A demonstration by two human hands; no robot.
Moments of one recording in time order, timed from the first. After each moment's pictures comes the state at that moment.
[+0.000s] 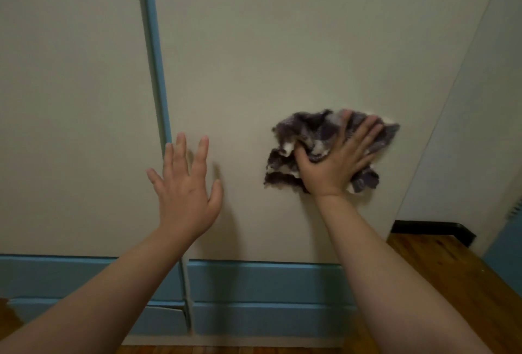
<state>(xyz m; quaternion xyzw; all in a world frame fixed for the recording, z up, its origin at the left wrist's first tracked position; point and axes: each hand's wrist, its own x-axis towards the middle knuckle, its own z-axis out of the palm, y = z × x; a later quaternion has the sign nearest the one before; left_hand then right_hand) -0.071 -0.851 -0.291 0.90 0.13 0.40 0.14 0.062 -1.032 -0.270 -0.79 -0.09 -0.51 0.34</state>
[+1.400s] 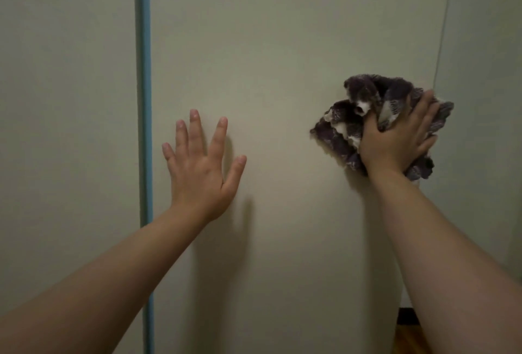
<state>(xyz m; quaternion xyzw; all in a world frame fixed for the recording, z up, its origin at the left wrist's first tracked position) -0.011 -0.866 -0.122 0.84 0.04 0.54 0.10 0.110 -1.110 -0.061 -0.72 0.00 -0.58 0.39</state>
